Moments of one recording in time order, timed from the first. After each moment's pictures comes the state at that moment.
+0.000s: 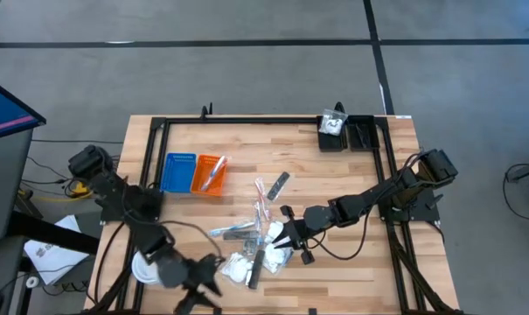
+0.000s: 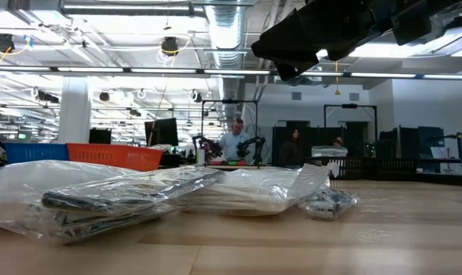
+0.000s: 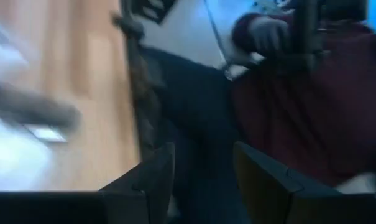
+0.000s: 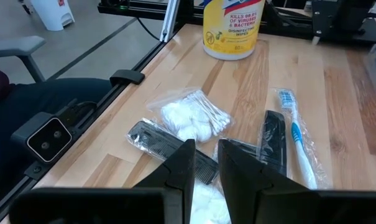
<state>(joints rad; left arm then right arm) -0.86 1.47 0.88 0.09 -0.15 -0.81 0.35 1.66 0.81 0.42 -0.05 0.03</state>
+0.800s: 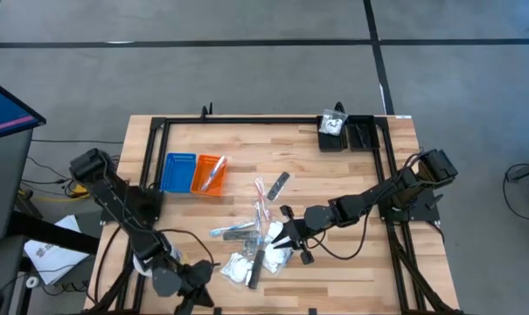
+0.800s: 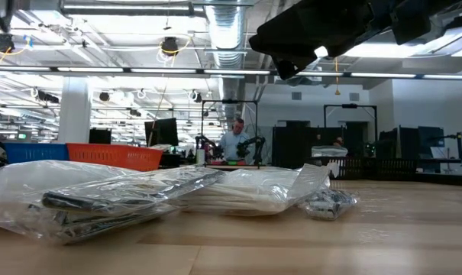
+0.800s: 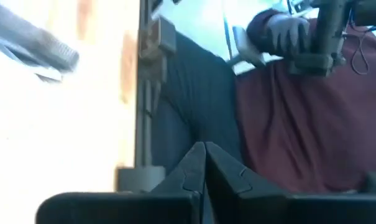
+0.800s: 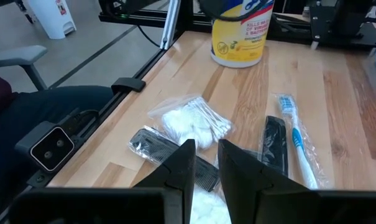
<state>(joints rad) -0.92 1.51 0.82 0.15 -0.21 -1.00 0.35 1.66 0.81 0.44 -0.05 0.05</state>
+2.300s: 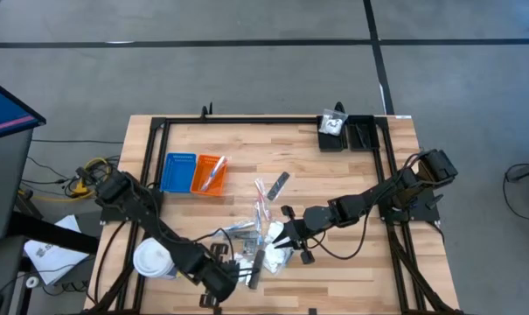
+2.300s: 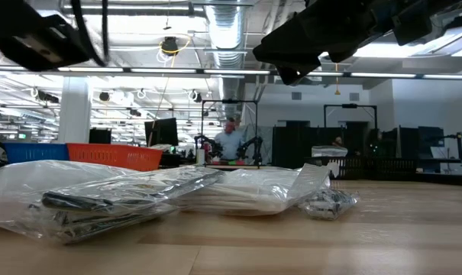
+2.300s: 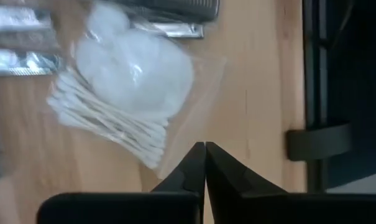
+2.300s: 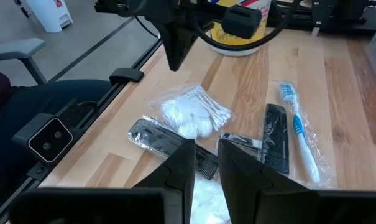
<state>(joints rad) -0.71 1.86 1.30 -0.69 -0.05 -0.62 0.35 1.66 0.81 0.41 -0.05 0.06</state>
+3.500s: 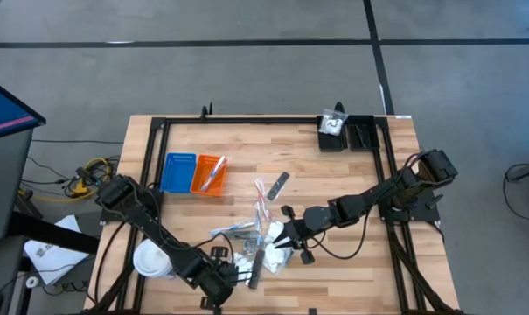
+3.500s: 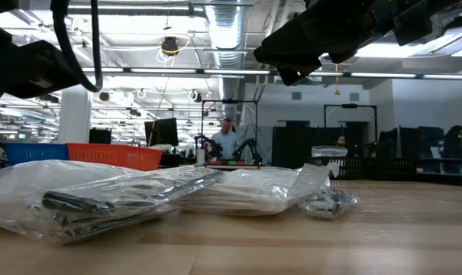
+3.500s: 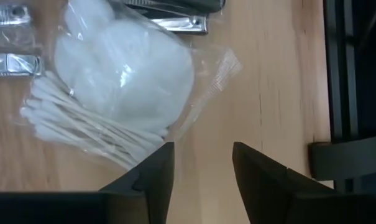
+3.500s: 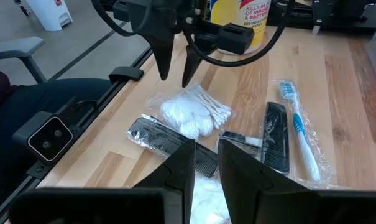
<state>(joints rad) -0.74 1.89 1.22 -0.56 -0.13 -0.61 0.35 1.66 0.81 0.40 -0.05 0.06</state>
